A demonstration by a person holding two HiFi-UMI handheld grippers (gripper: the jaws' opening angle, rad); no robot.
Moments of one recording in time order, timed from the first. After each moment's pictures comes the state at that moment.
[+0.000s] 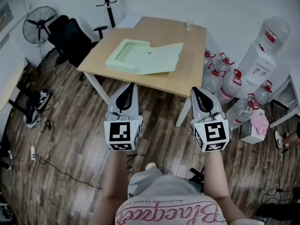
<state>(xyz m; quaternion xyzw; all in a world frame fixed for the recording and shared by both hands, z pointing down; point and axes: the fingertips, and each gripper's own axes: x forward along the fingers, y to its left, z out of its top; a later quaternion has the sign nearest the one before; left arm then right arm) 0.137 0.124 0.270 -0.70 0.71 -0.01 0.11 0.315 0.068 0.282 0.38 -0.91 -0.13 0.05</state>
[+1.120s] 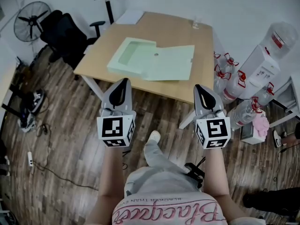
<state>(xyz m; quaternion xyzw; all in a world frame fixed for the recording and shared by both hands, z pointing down) 0.013 0.053 0.290 -0.70 0.71 0.01 0.08 0.224 -0.009 0.305 0.41 -0.90 -0.12 0.08</state>
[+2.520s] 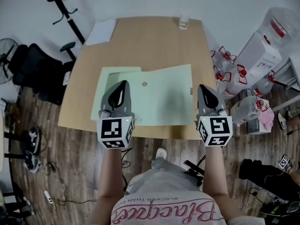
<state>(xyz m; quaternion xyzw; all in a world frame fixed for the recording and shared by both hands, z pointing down) -0.030 -0.238 0.308 -0.78 0.63 -0.05 0.05 0.212 -0.263 0.339 0.53 -0.84 -0.02 0.09</state>
